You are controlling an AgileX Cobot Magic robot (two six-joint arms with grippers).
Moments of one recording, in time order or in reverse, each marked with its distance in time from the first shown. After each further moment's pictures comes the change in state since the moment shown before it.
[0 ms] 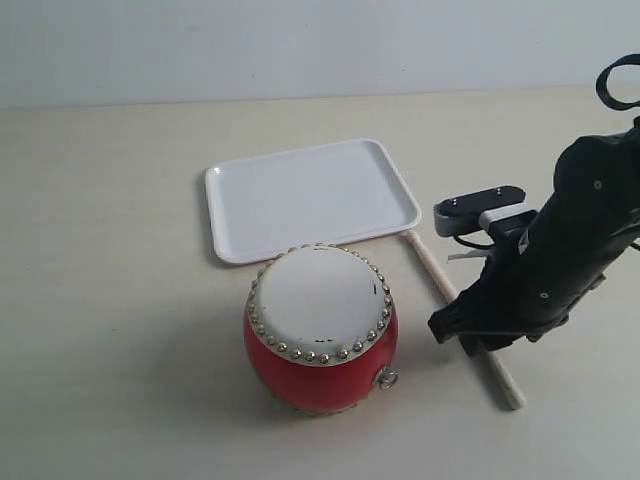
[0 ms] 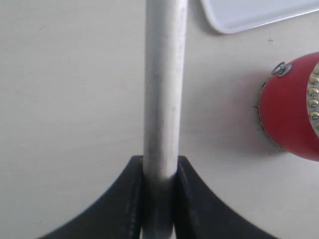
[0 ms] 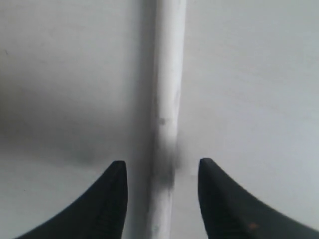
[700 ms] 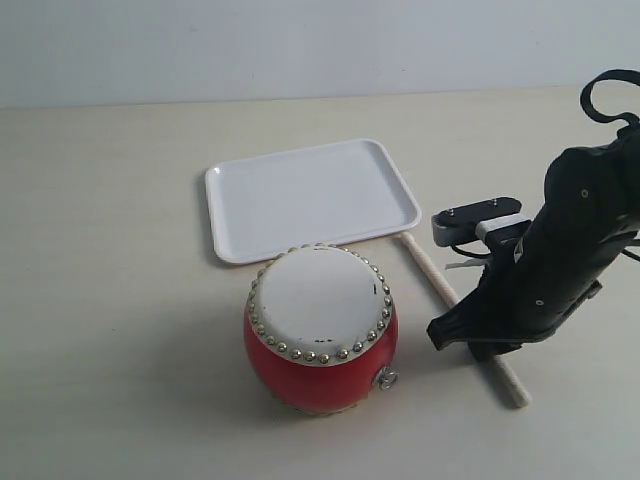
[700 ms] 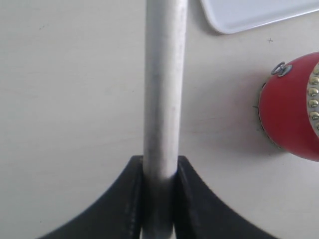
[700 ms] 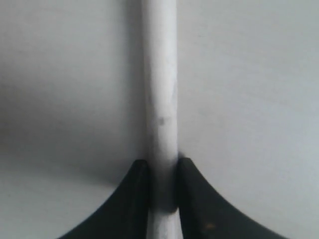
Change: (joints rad) left arm 0.000 0.000 0.000 0.000 -0.002 0.000; right arm -0.002 0.040 0.000 0.004 -0.008 0.002
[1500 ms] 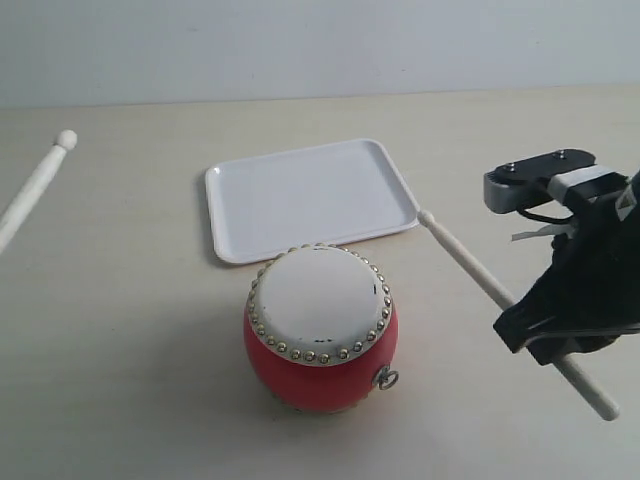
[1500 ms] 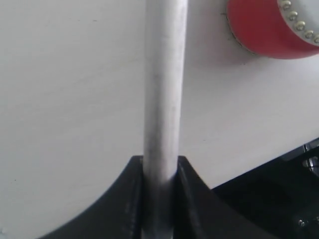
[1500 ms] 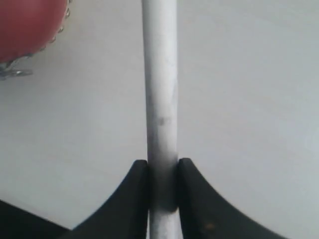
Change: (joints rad) left arm -0.021 0.036 0.000 -0.086 0.222 0.219; right arm 0.000 -0.412 -0.010 0.011 0.432 -0.055
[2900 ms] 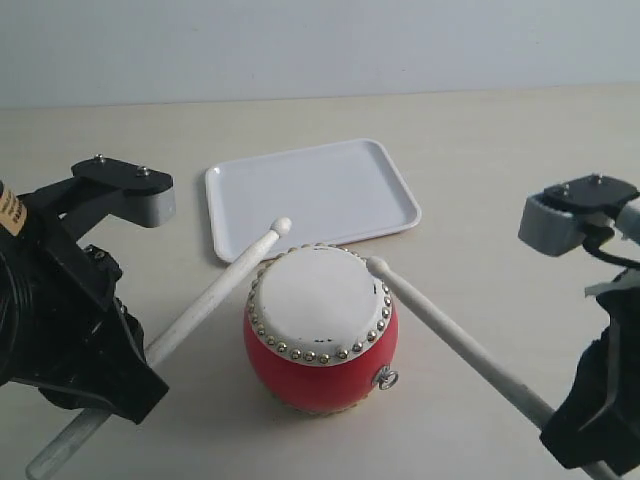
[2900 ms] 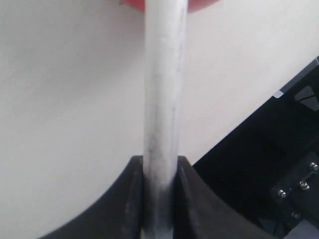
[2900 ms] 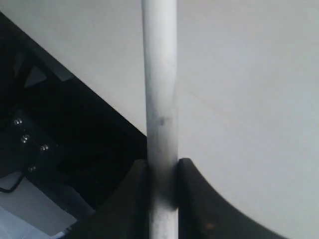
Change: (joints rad) left arm -0.593 0.283 -0.091 0.051 -0.141 -0.216; right arm 0.000 -0.247 0.060 0.289 0.265 -0.280
